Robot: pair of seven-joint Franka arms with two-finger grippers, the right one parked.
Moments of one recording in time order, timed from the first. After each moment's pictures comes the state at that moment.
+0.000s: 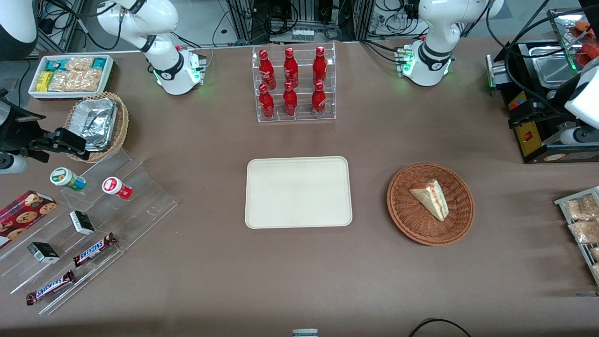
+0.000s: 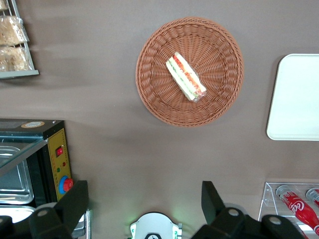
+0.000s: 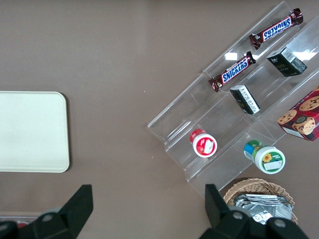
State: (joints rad) arm 0.02 0.04 -0.05 -1.46 0.02 1.36 -0.06
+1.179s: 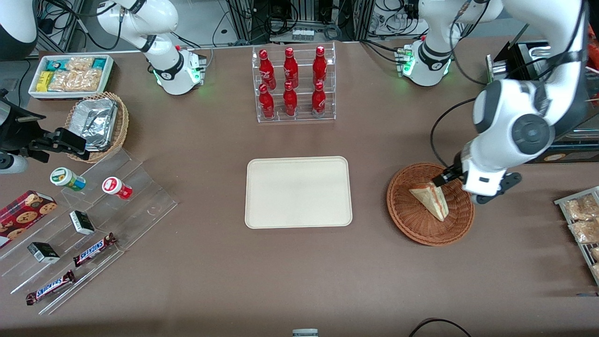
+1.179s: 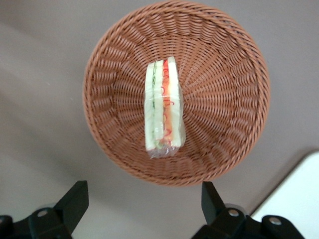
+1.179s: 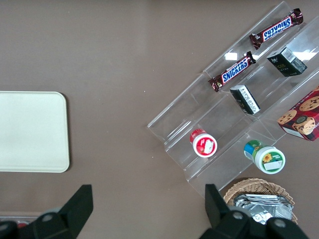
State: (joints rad) arm -0.14 0.18 -0.05 -1.96 0.01 1.98 -0.79
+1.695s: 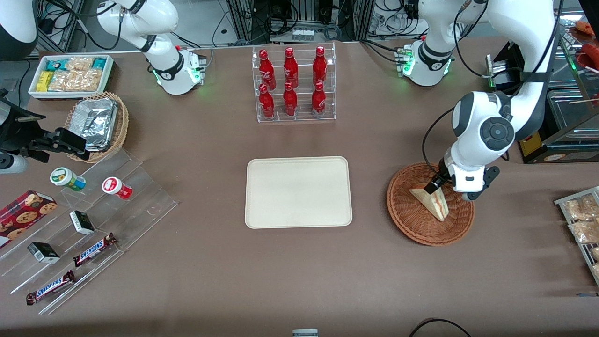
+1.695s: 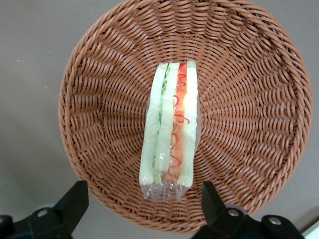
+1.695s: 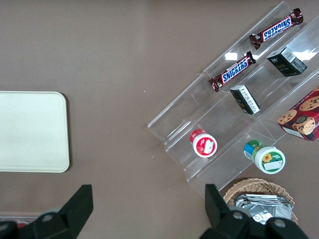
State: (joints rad) arm -0.14 0.18 -0.05 -2.19 0.03 2.32 -0.97
